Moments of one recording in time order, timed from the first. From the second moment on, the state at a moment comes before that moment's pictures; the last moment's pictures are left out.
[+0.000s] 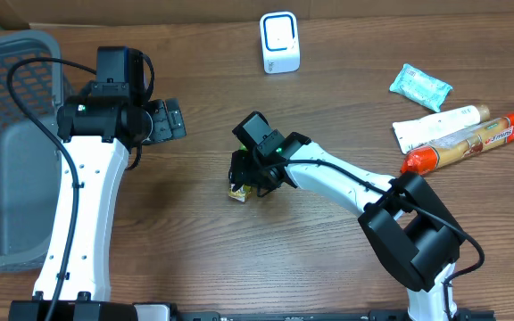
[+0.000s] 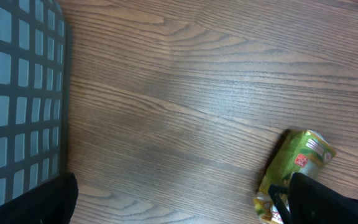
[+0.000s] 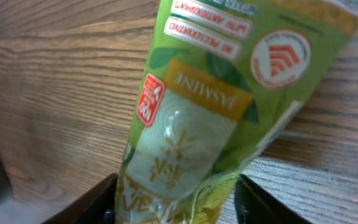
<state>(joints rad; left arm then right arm) -0.02 1.52 1.53 -1.15 -0.13 -0.29 0.77 2.05 1.42 -0.51 -0.24 0.88</state>
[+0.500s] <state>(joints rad) -0.02 1.52 1.53 -1.15 -0.13 -0.29 0.72 2.05 1.50 -0.73 -0.22 0.73</state>
